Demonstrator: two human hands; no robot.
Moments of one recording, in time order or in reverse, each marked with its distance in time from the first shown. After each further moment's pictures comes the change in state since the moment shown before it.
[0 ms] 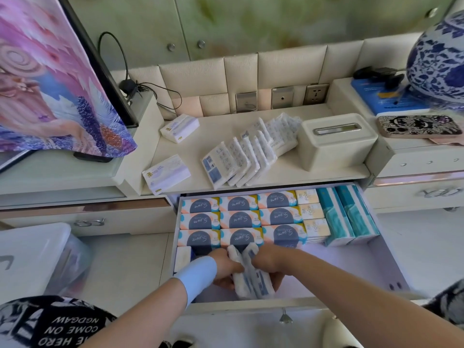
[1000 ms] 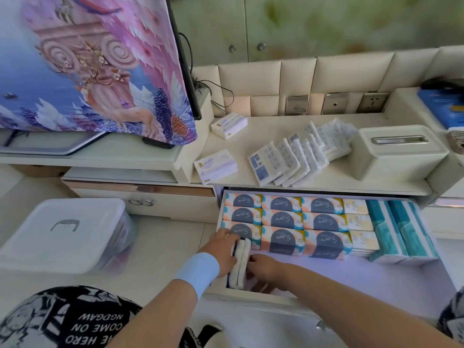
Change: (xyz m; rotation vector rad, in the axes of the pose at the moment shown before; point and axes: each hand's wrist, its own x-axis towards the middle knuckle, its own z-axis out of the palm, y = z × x) left_hand -0.024 -0.067 -0.081 0.761 0.427 0.409; right_hand 0.004 -0.060 0.088 0.213 -0.139 -0.135
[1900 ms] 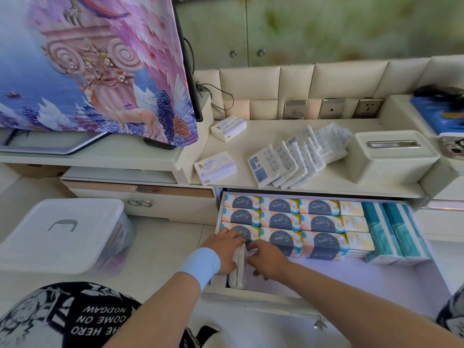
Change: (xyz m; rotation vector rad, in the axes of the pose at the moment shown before) left_hand 0.004 0.003 -0.007 0.313 -0.033 0.216; right_hand -0.002 -0.005 -0.009 -0.270 0.295 -0.294
